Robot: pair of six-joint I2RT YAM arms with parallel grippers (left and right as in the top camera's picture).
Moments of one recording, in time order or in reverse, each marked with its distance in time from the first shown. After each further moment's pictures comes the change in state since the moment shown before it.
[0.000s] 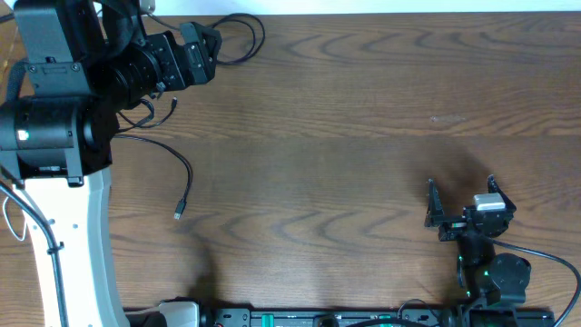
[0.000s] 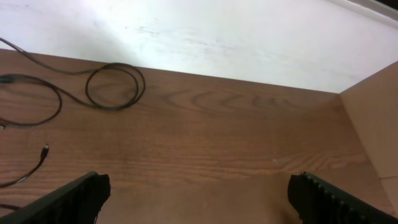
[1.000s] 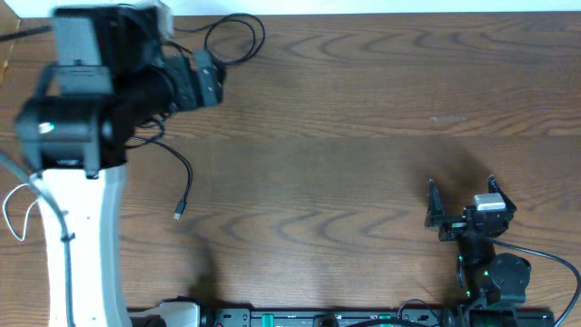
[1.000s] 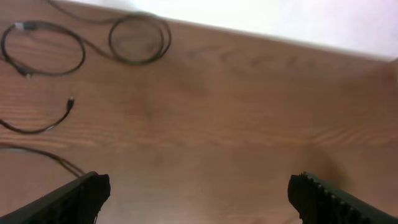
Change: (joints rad) left arm -0.058 -0.010 -0.121 -0.096 -0.132 0.044; right arm 0.000 0.000 0.000 0.000 0.003 0.000
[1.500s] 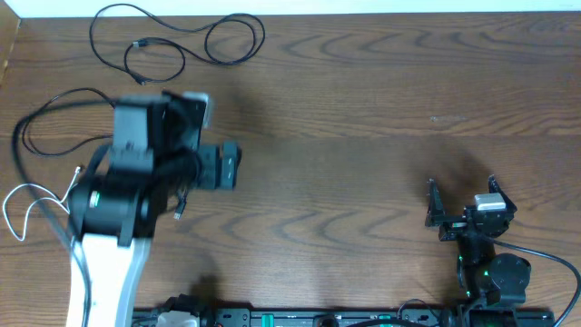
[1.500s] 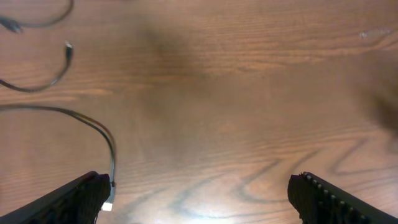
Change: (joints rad) left arm -0.078 -0.357 -0.579 0.118 -0.085 0.187; right arm 0.000 0.000 0.000 0.000 0.002 0.000
